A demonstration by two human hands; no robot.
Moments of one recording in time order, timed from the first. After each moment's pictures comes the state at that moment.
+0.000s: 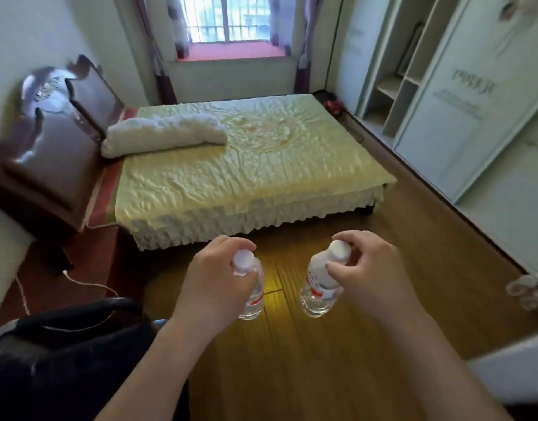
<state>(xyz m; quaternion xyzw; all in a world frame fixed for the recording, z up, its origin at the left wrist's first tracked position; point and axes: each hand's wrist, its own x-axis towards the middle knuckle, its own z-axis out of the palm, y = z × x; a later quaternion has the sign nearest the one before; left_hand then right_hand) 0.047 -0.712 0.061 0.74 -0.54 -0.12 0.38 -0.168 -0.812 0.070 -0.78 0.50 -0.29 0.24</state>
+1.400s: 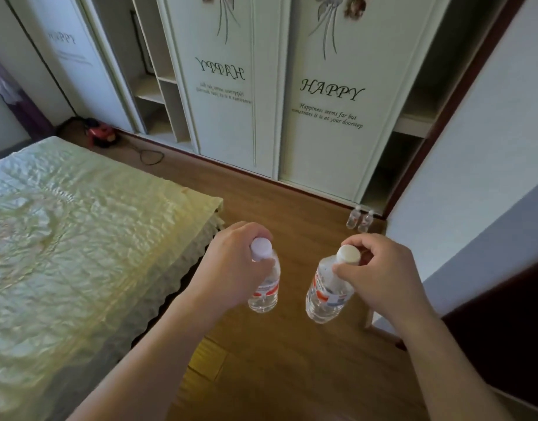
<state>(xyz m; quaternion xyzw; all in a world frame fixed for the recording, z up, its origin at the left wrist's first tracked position) -0.199 -1.298 0.067 0.42 -0.83 -0.30 0.21 -0.402 -1.175 0.058 -0.45 0.80 -0.35 0.16</state>
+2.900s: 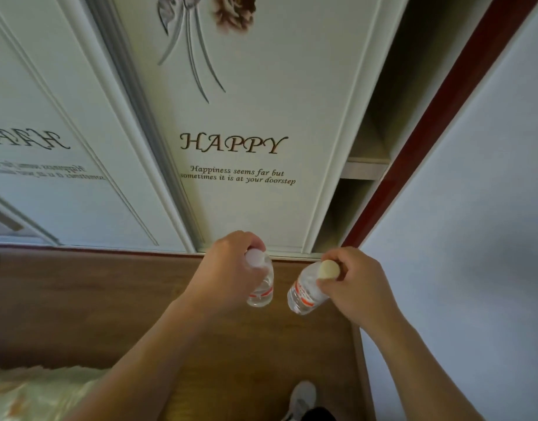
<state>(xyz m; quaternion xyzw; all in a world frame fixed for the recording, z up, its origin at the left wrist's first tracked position) -0.759 -1.868 0.016 0.28 -0.89 -0.36 0.08 -0.891 -1.684 -0.009 -0.30 0.88 -0.33 0.15</state>
